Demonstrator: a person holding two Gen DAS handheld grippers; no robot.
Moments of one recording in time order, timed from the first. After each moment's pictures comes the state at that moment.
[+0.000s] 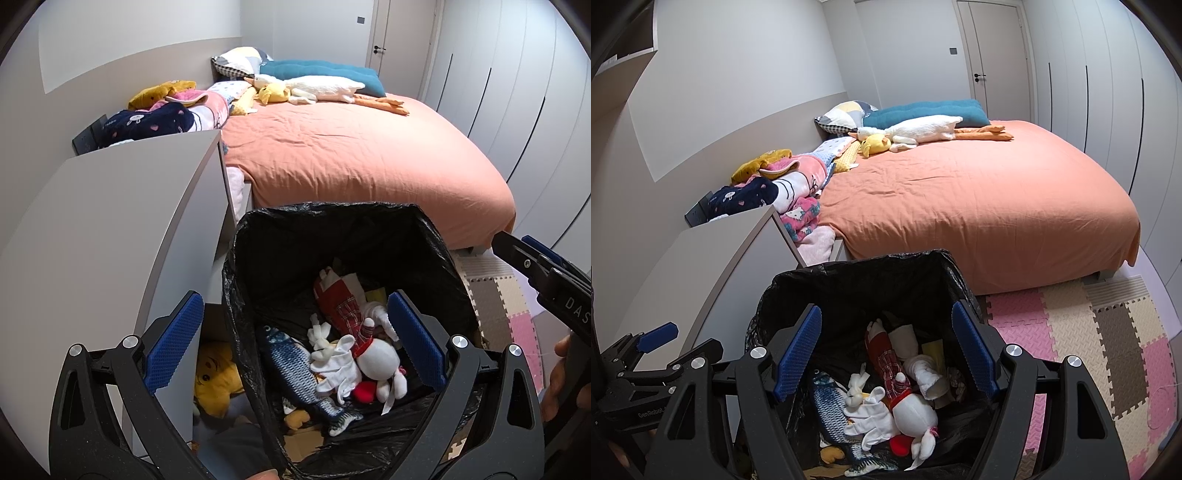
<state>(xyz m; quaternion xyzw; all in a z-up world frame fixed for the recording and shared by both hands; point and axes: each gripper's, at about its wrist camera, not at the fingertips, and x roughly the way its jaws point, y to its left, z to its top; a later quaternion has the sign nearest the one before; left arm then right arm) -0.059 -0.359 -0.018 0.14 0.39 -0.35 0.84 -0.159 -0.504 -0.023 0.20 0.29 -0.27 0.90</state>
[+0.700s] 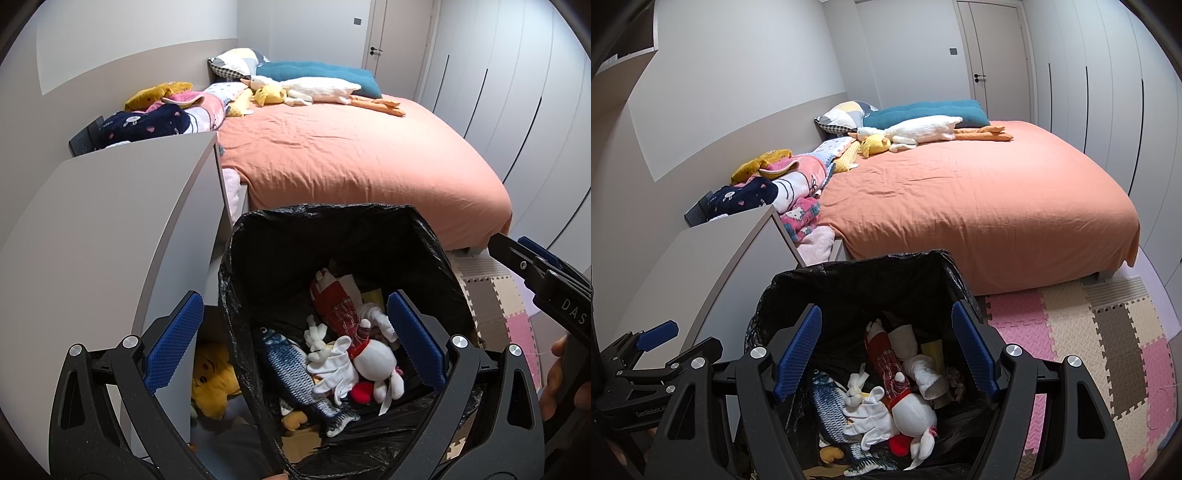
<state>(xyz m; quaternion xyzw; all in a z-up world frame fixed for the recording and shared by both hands) -0.059 -0.359 -0.018 0.14 0.39 -0.36 0.84 -0.160 -0.505 -0.024 0.20 0.29 -0.27 0.90</state>
